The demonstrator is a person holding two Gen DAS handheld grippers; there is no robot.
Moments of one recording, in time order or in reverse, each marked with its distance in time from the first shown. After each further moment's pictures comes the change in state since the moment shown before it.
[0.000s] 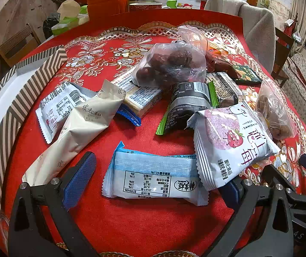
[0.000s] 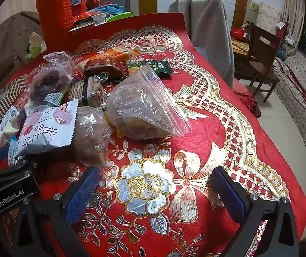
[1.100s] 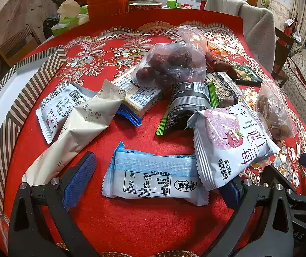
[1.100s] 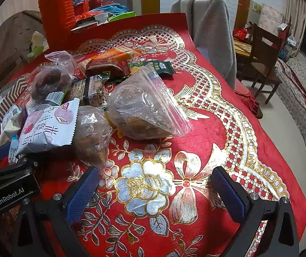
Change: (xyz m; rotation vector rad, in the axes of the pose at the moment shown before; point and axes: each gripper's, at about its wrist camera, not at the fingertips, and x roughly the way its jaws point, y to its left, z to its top) left arm 0.000 0.000 0.000 0.000 0.000 0.000; right arm 0.002 0.002 0.002 0.000 0.000 0.002
